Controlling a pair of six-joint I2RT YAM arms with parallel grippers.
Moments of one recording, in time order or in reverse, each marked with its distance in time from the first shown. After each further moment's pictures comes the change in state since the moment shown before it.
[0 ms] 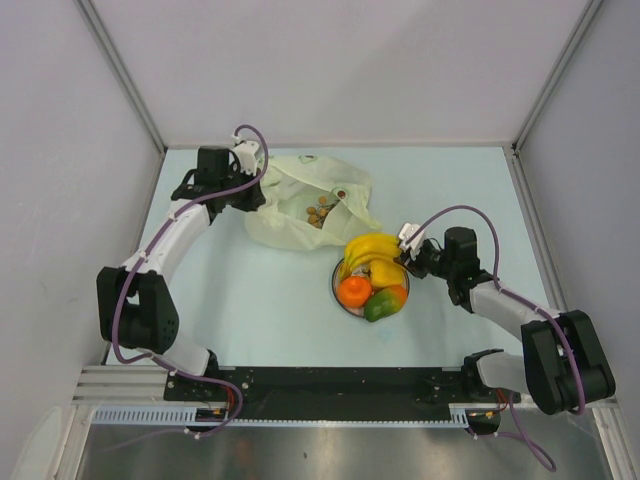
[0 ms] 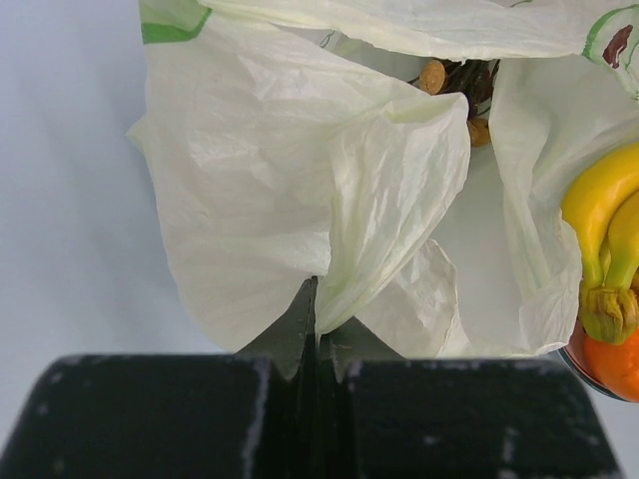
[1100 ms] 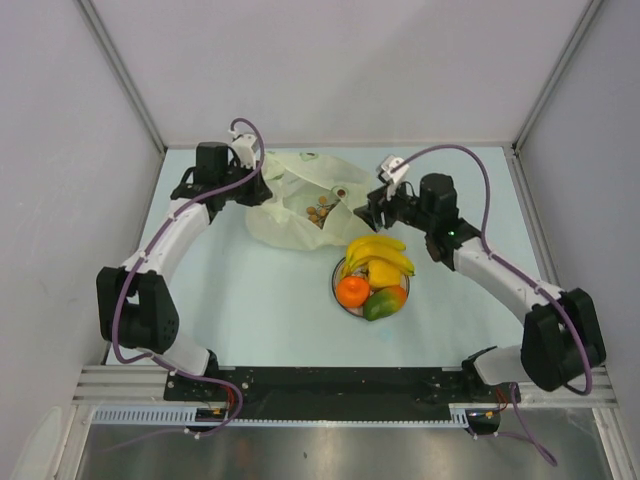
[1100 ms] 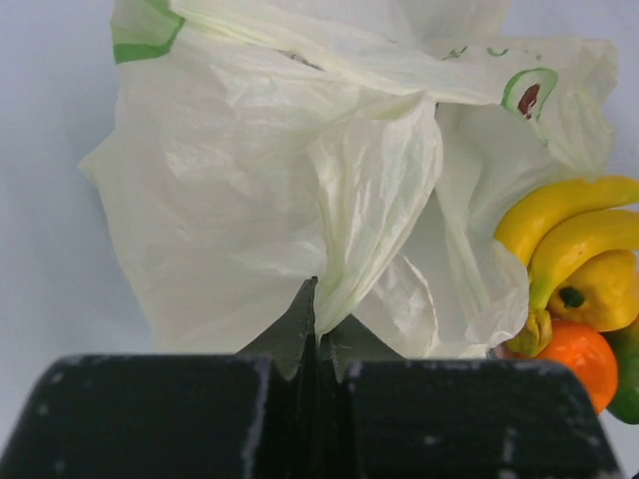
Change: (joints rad) left arm 0.000 0.002 0.002 0.060 0.075 -0.102; right arm 0.153 0.087 0.449 -0.117 0.094 0.408
